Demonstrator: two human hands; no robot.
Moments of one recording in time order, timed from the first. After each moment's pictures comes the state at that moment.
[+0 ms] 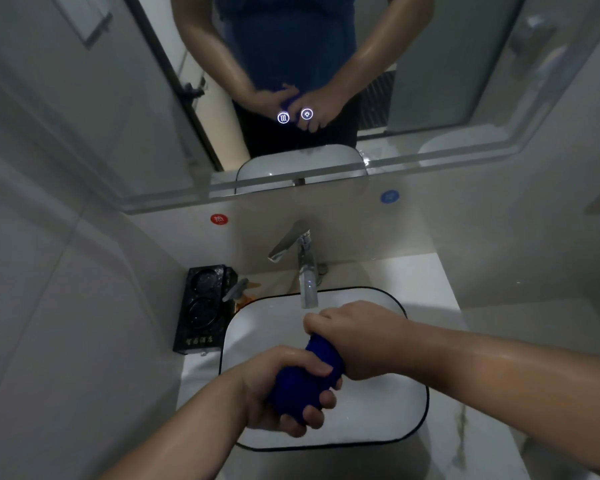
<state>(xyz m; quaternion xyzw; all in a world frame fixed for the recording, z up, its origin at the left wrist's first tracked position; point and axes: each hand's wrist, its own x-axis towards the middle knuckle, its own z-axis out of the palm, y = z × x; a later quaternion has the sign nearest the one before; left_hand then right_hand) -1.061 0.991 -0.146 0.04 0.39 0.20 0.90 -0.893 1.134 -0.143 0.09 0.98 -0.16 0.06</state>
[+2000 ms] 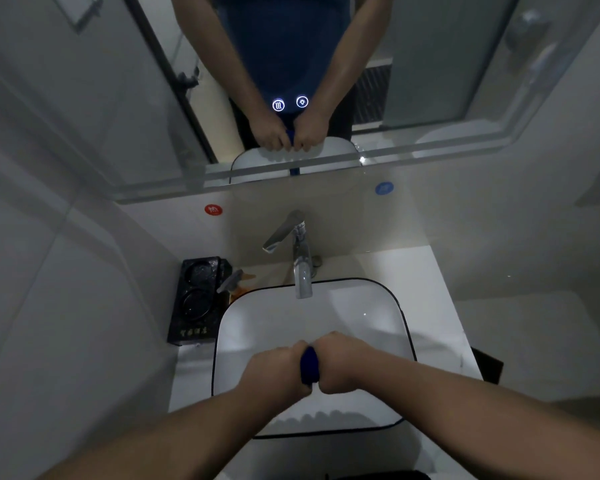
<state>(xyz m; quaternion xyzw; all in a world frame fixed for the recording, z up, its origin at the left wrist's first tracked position) -1.039 0.983 -0.235 0.59 0.76 -0.08 0.26 -0.912 1.089 -0.233 0.31 0.85 -0.34 0.28</state>
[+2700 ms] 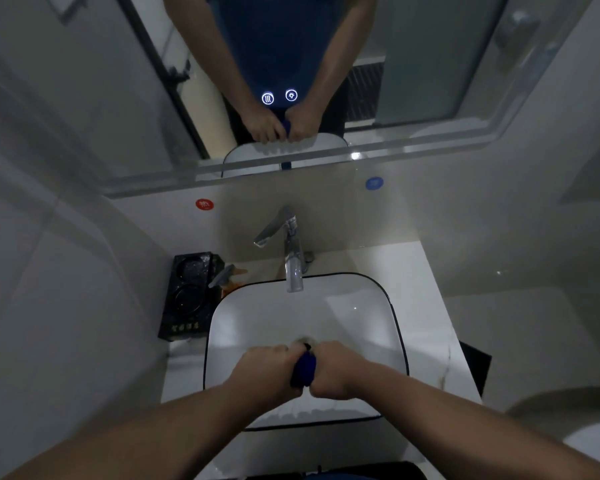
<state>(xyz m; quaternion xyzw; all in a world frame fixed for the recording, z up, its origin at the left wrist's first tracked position) -1.041 0.972 -0.233 0.70 0.69 -0.06 0.17 -0.889 1.068 -0.235 0.36 0.80 -0.44 0.21</state>
